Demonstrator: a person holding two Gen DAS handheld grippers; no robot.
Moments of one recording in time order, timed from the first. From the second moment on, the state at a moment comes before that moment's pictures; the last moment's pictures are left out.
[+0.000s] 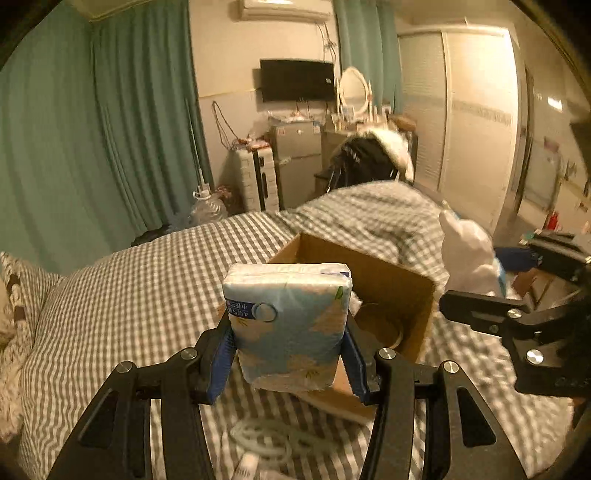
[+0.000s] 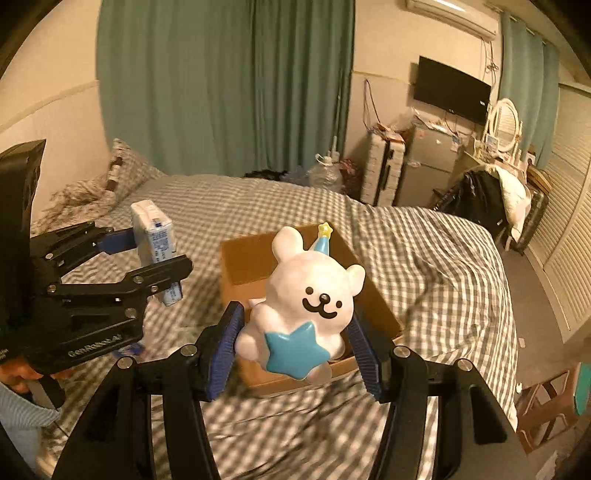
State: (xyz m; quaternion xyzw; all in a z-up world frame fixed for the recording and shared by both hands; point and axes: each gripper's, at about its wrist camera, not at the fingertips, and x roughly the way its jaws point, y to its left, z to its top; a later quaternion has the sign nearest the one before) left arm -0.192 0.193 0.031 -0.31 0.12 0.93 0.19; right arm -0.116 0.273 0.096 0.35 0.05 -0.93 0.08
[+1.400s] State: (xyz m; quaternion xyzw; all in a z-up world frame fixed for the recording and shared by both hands) left arm -0.103 -0.006 0.028 -0.30 0.09 0.95 0.02; right arm -0.038 0.170 0.108 0.31 0.04 -0.95 0.10
